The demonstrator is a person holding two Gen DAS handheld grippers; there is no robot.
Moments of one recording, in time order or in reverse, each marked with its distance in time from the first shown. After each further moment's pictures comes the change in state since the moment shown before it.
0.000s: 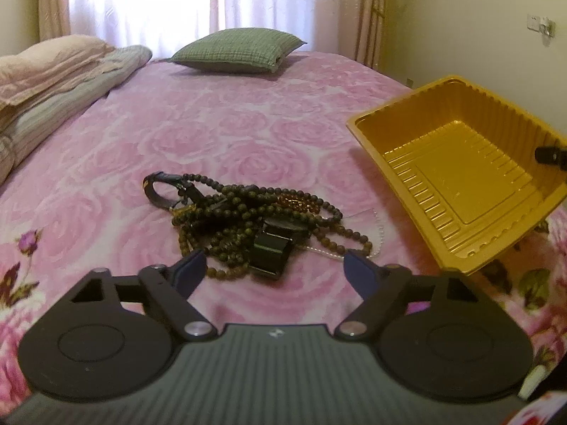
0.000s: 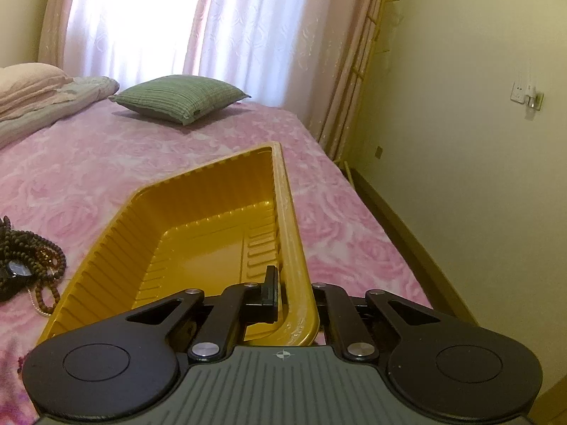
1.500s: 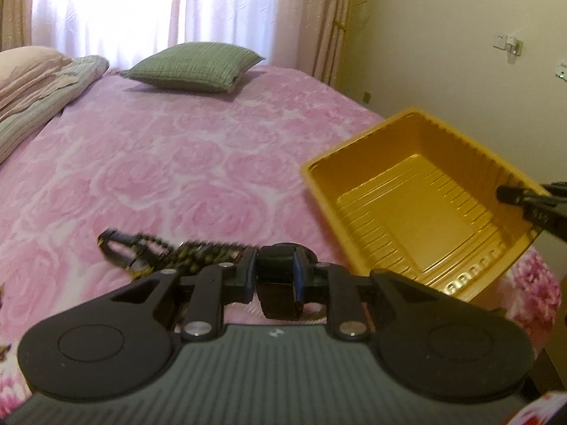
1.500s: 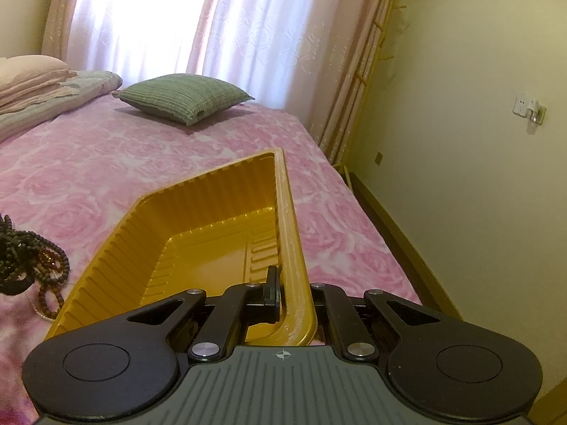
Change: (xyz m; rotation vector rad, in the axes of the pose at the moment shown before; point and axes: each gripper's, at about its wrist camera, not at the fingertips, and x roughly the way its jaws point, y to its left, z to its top) left arm 0.003 -0.002 0.055 0.005 -0.035 -0.179; right arm 0.000 0.007 0.009 -0.041 -0.008 -0.003
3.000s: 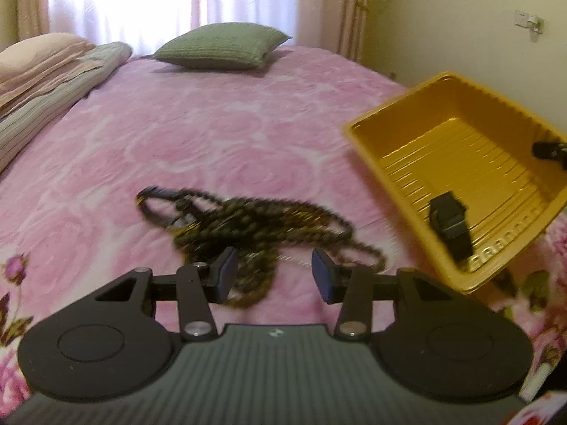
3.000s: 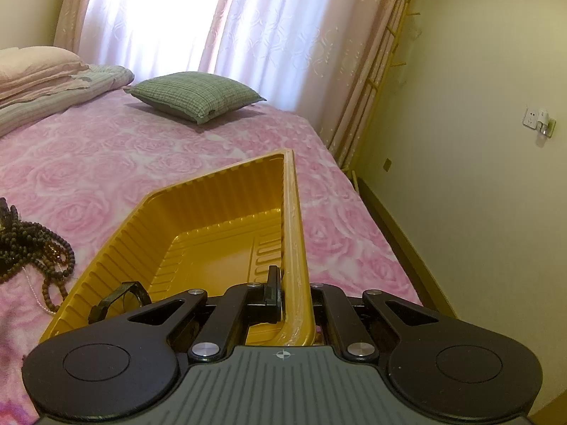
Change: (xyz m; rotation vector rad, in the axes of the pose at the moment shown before) left arm 0.011 0.031 -0.039 0.010 0.065 0.117; right arm 0.002 0.008 -0.002 -0.041 -0.004 0.020
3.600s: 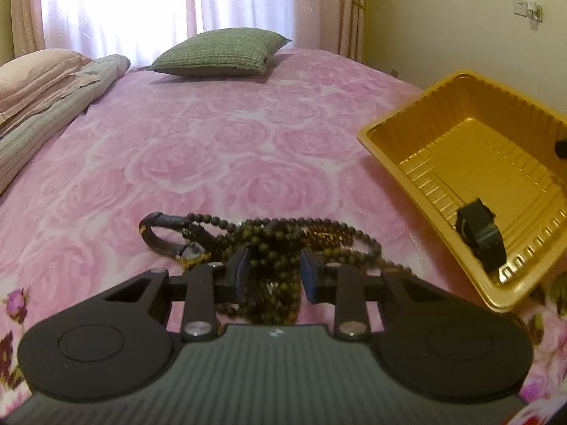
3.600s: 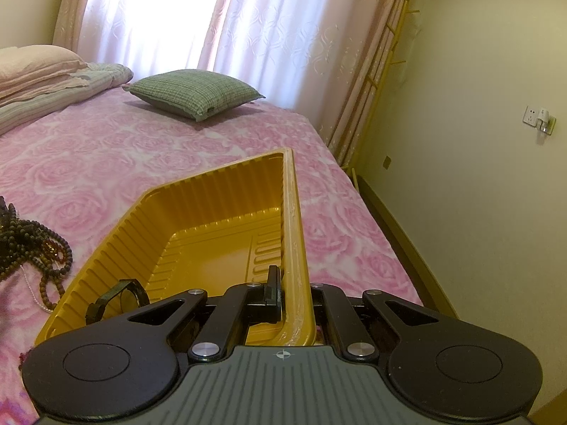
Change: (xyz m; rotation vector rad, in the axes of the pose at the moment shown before) left arm 0.029 0.005 0.017 0.056 -0.013 0.018; right arm 0.002 0.000 -0.001 0.000 0.005 -0.002
